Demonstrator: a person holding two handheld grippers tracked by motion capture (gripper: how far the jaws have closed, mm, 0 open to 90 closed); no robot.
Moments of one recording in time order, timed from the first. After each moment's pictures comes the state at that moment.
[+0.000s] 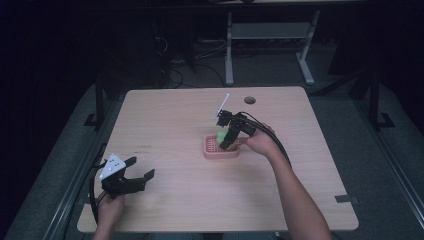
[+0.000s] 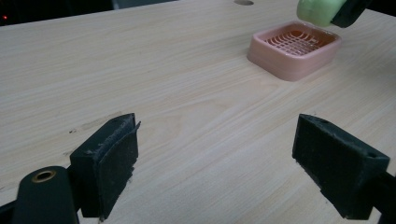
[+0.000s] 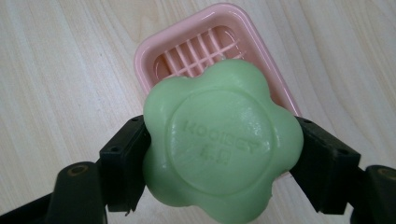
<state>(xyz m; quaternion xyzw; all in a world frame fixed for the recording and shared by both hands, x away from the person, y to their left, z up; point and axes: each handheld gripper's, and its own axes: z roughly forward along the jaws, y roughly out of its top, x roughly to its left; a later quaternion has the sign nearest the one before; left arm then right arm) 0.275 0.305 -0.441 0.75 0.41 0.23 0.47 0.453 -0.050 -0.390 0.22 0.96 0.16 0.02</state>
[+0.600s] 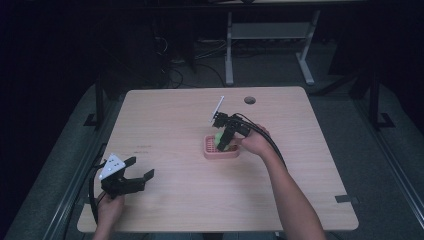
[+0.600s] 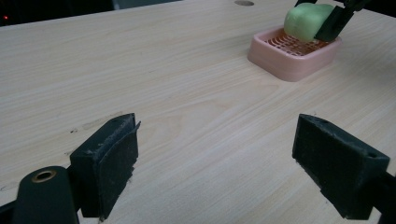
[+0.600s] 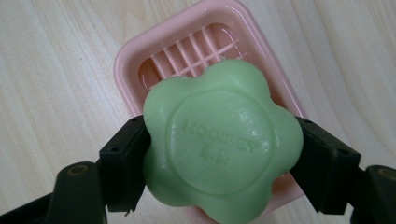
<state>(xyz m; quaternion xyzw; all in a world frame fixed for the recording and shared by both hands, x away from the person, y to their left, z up) 0.275 0.306 -0.442 0.74 0.41 0.23 0.48 0.464 -0.038 -0.408 0.24 0.96 0.14 0.01</state>
